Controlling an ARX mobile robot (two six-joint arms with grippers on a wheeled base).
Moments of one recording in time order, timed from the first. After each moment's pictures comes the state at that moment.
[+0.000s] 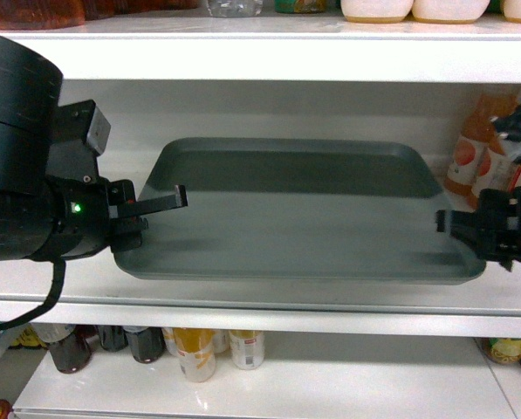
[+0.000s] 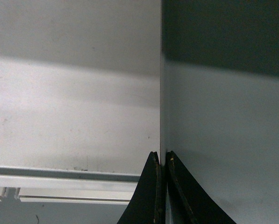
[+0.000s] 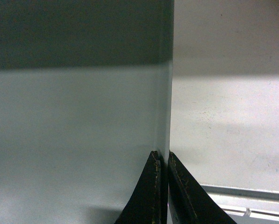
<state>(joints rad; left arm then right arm) -0.24 1.82 0.82 0.38 -0.14 -0.31 0.09 1.85 0.81 0.42 -0.15 0.16</state>
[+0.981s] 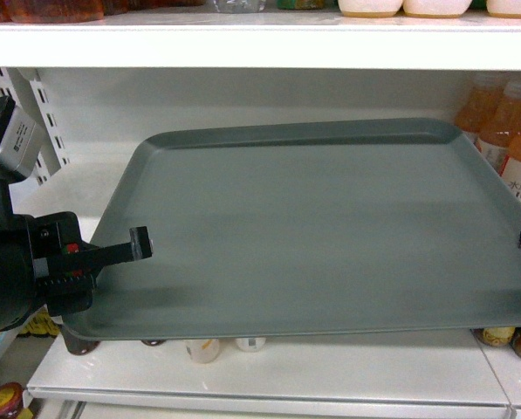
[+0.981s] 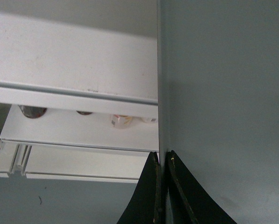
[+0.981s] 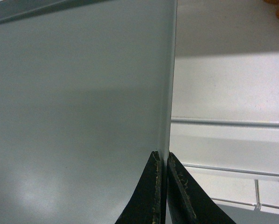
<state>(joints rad) -0.32 1.48 0.51 0.38 -0.22 -0.36 0.05 1.45 0.48 0.47 -0.23 0.16</state>
